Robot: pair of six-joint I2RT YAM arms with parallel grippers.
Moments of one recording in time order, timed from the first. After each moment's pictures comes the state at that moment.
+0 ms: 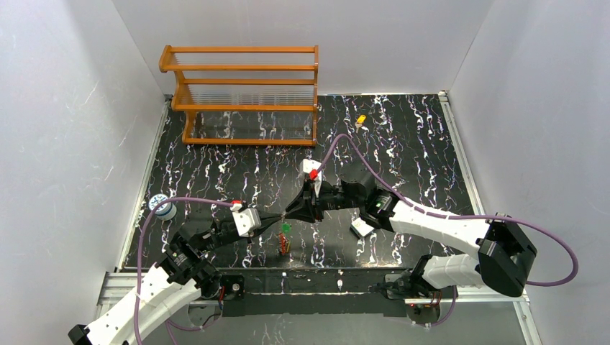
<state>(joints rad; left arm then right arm) -0.75 0.33 0.37 -0.11 0.45 0.25 0.98 1.26 0.77 0.31 -0.62 0.09</state>
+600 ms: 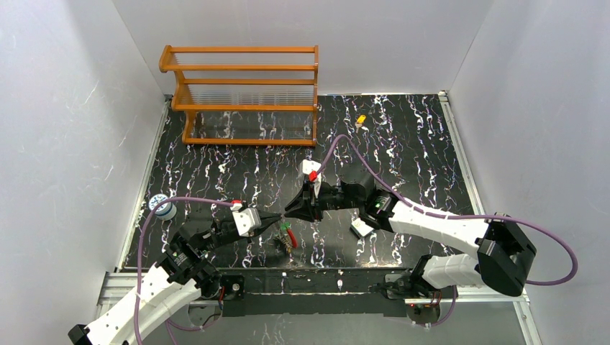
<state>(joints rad) -0.75 0.33 0.37 -0.11 0.45 0.25 0.99 1.27 0.77 0.31 -0.60 0.06</state>
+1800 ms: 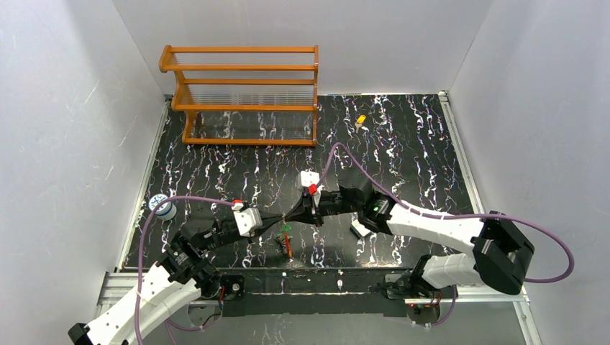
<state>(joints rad) -0.75 0.34 0.37 -0.11 0.46 0.24 1.00 1.29 0.73 0.36 -0.66 -0.07</state>
